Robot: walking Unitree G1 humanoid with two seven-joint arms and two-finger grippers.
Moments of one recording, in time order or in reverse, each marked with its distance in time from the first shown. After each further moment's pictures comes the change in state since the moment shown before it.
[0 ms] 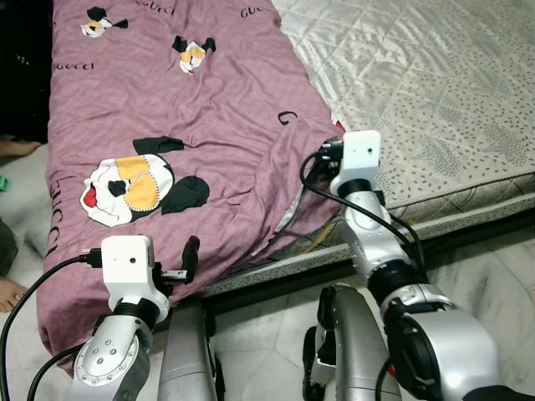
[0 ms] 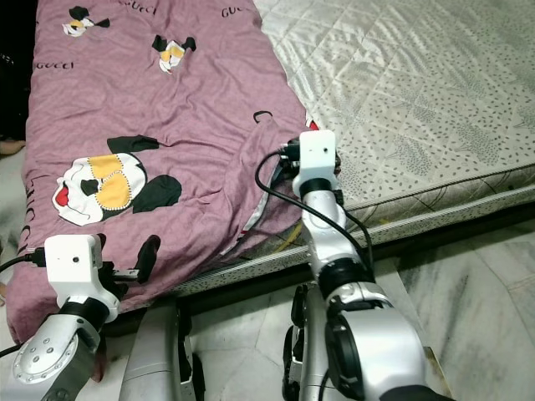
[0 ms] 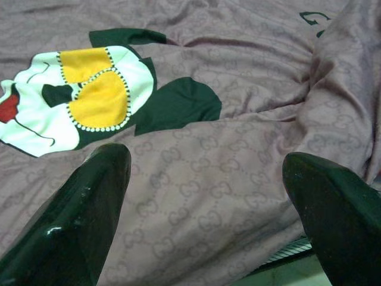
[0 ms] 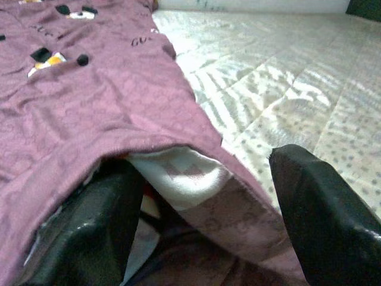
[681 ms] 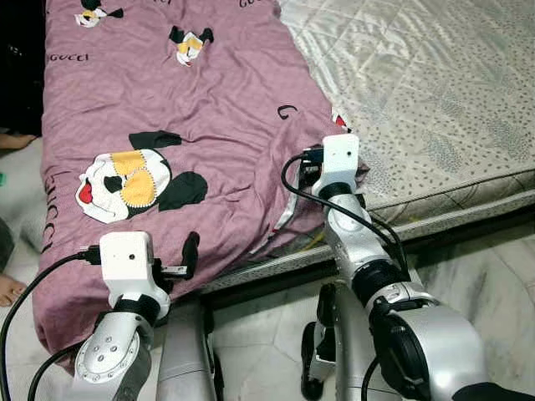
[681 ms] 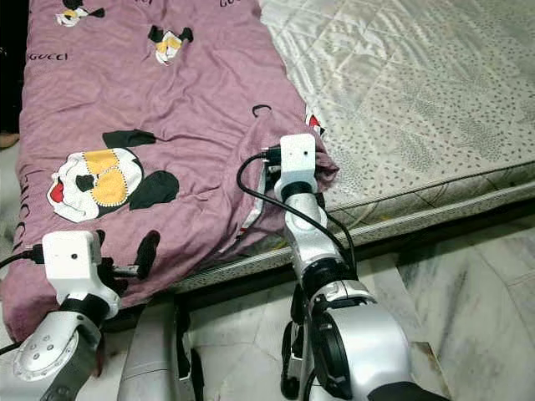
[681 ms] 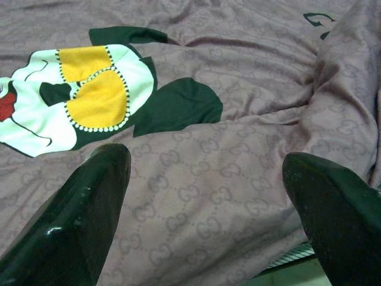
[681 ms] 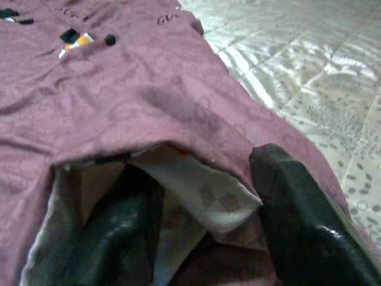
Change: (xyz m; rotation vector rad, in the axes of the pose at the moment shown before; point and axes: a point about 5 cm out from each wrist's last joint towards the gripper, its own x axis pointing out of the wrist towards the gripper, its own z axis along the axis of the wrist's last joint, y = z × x) left arm 0.002 0.000 0.004 -0.007 -0.018 0.014; right arm -0.002 0.021 -0.005 0.042 0.041 0.068
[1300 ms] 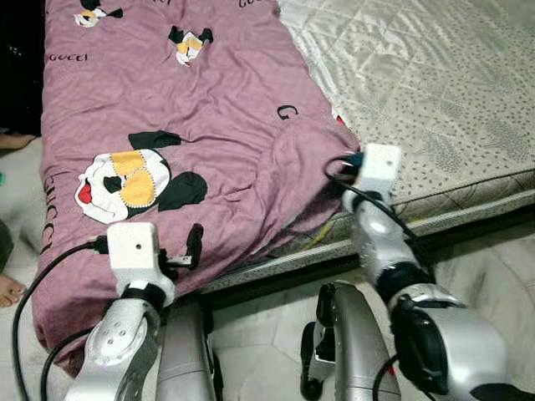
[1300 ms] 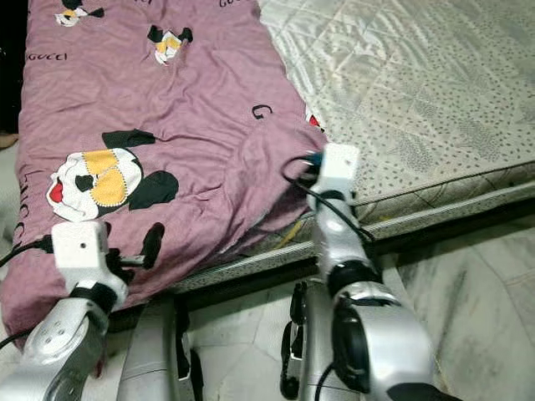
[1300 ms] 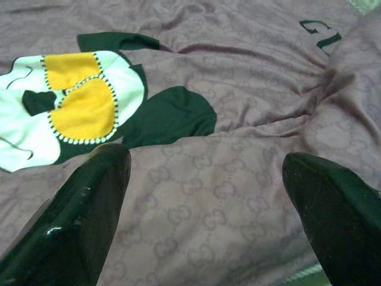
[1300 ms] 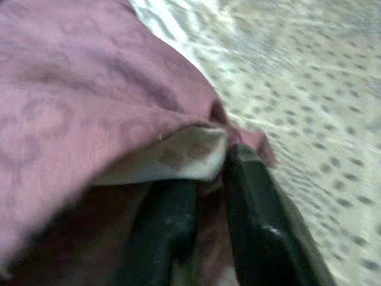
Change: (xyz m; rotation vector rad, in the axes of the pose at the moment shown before) left arm 0.019 -0.004 0.000 -0.011 -0.022 -0.013; right arm -0.010 -0.058 -0.024 0.116 0.160 -0.207
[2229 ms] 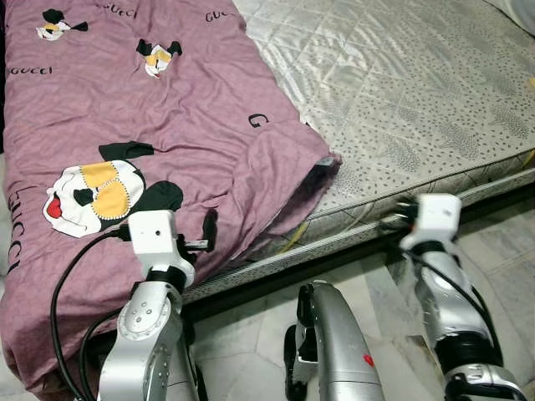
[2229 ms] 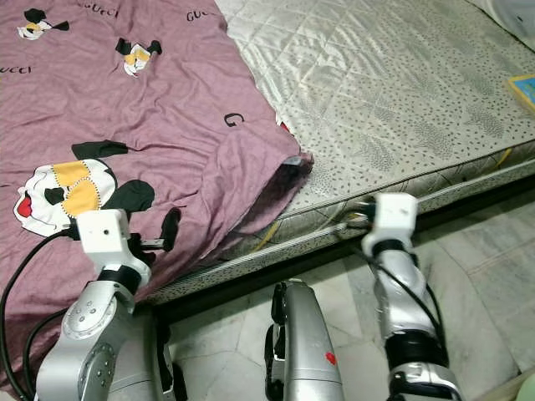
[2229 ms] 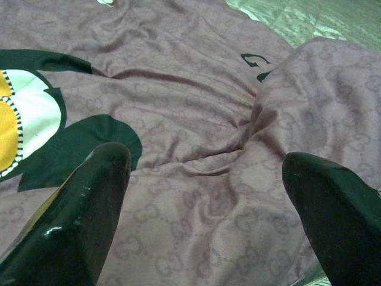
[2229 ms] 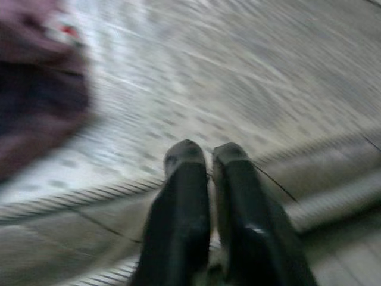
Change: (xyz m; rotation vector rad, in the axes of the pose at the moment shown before) left arm 0.026 -0.016 -0.008 -0.064 -0.067 -0.027; right arm -0.049 -0.073 -0.027 -0.182 -0.028 0.083
